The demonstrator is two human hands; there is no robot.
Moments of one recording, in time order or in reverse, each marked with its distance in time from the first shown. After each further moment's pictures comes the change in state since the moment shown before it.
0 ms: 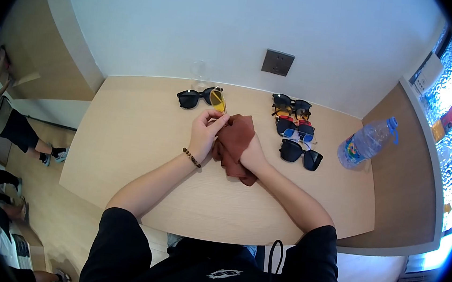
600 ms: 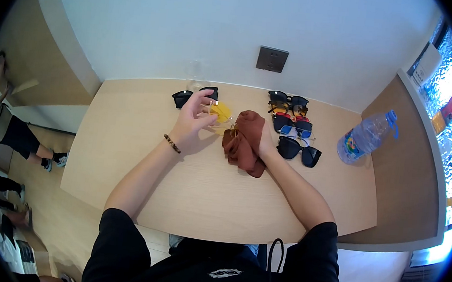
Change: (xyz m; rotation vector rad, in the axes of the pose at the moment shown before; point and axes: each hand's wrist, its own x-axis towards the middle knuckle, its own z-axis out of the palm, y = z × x) left_hand 0.017 0.046 -0.020 0.229 -0.263 0.065; right_hand 0.028 0.078 -0.019 0.256 0.326 -0.213
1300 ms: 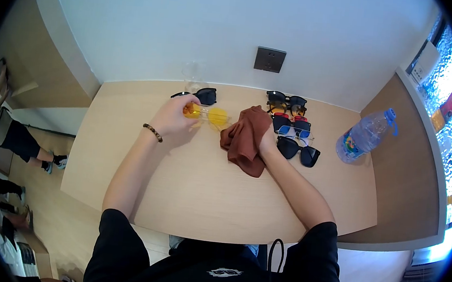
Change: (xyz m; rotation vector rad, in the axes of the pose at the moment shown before) left_hand 0.015 0.022 -0.050 0.934 -0.113 0.035; right_hand 0.022 0.027 -0.022 -0.681 0.090 -0.673
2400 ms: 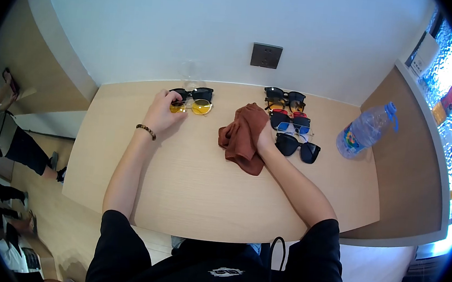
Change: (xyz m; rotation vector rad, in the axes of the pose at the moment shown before) left_hand 0.004 -0.046 0.001 0.161 0.180 -0.067; right_hand 0.003 0.006 0.004 0.123 -0.025 -0.031
